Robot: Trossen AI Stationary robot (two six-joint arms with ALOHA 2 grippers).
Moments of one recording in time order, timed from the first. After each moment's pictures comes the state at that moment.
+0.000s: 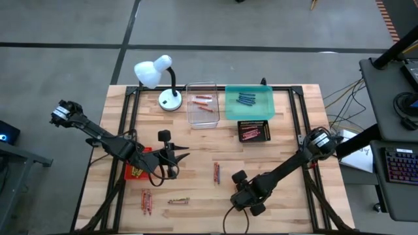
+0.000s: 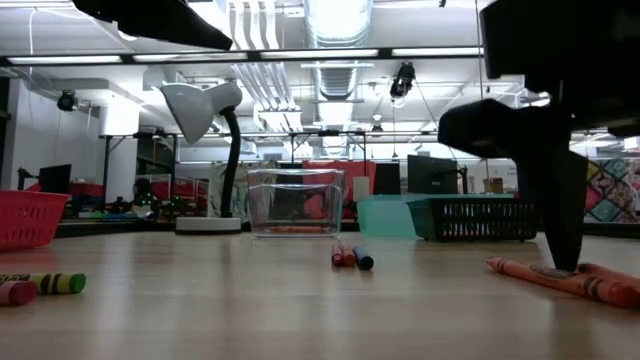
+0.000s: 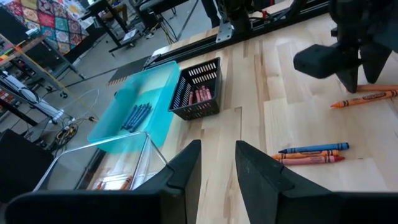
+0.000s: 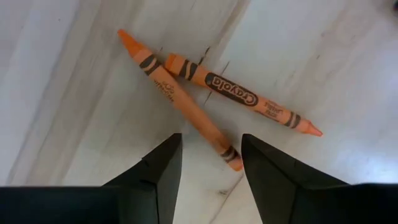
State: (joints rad) left arm -0.50 1.17 0.70 -0.02 -0.78 0.07; right arm 0.57 1.97 1.30 -0.72 0.03 0.07
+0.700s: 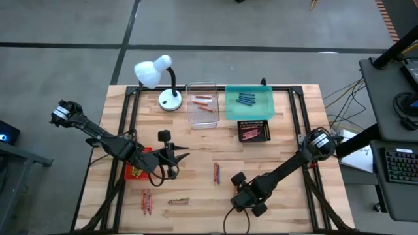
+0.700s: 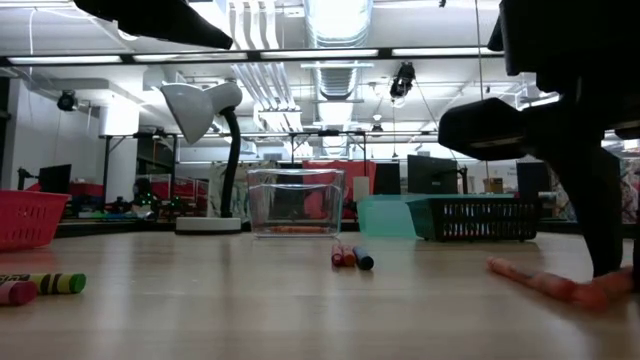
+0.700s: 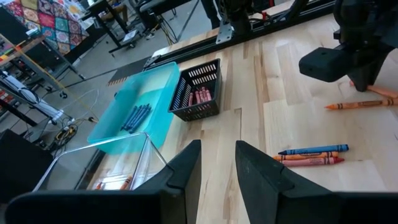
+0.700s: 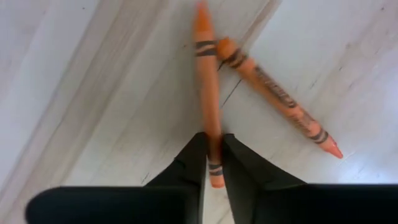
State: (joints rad) left arm -0.50 1.17 0.70 -0.02 -0.78 0.07; right arm 0.57 2.00 1.30 -0.72 0.01 -0.01
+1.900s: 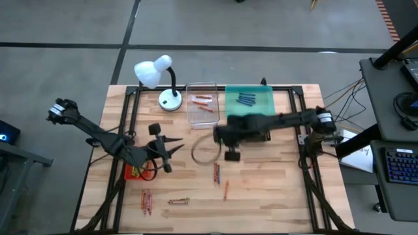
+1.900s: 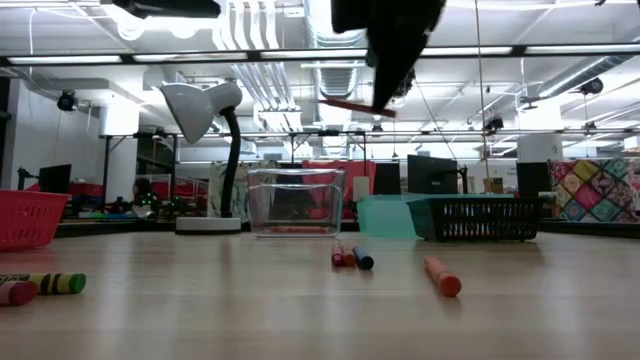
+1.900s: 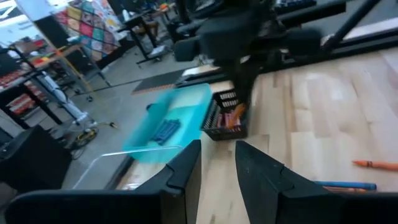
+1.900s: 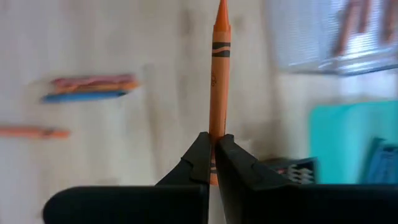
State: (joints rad) left arm -0.52 1.04 0.70 -0.02 -0.90 0.07; right arm 0.08 1.83 1.68 -1.13 0.16 0.12
